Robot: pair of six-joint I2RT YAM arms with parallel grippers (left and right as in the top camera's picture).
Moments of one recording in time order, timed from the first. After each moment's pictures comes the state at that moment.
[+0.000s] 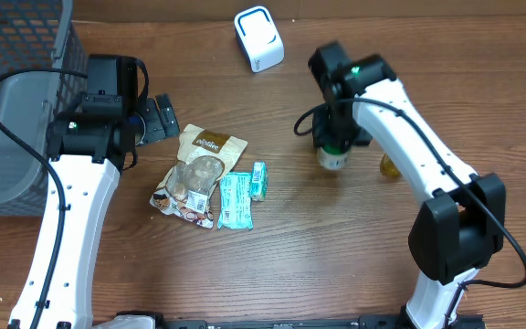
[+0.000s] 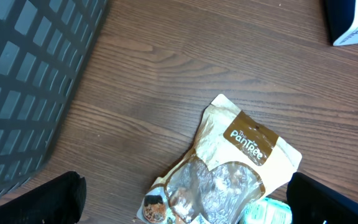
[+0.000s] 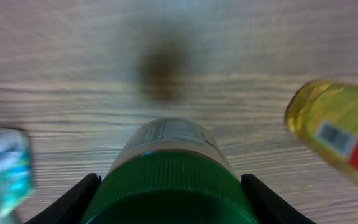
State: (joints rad) left arm -0.08 1.45 1.43 -1.00 -0.16 -0.36; right arm 0.39 1.96 1.69 -1.26 0.10 0.41
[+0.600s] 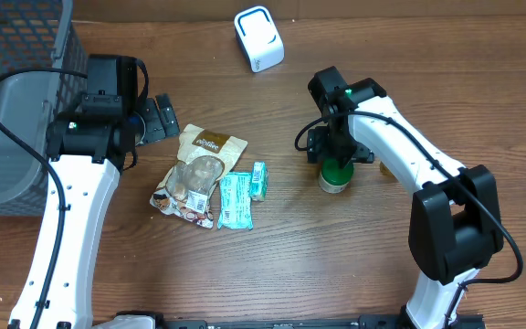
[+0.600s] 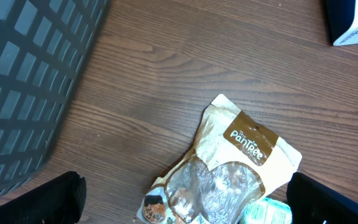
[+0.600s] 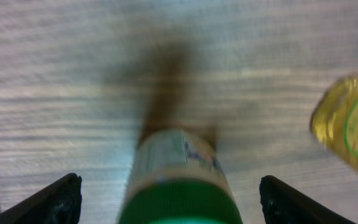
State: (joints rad) left arm -0.08 1.45 1.43 -1.00 -0.16 -0.36; right arm 0.39 1.96 1.53 -1.11 0.10 0.44
